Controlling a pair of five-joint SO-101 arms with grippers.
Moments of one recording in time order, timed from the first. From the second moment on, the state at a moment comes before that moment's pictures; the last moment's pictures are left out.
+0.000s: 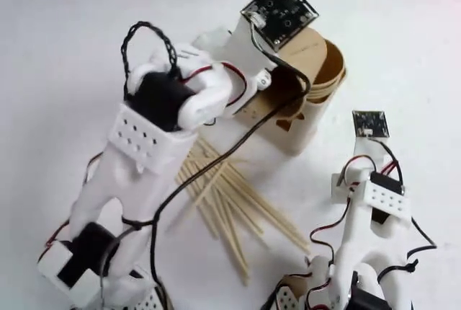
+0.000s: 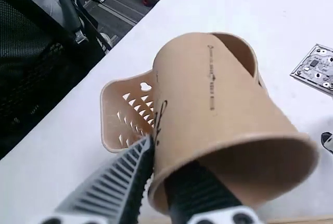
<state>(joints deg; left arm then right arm) 30.4 -4.6 -27.7 80.9 -18.7 20.5 -30.5 63.4 46.1 23.2</state>
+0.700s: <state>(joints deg) 30.4 -0.7 -27.7 61.4 -14.2 20.5 -30.5 63.4 45.4 23.2</state>
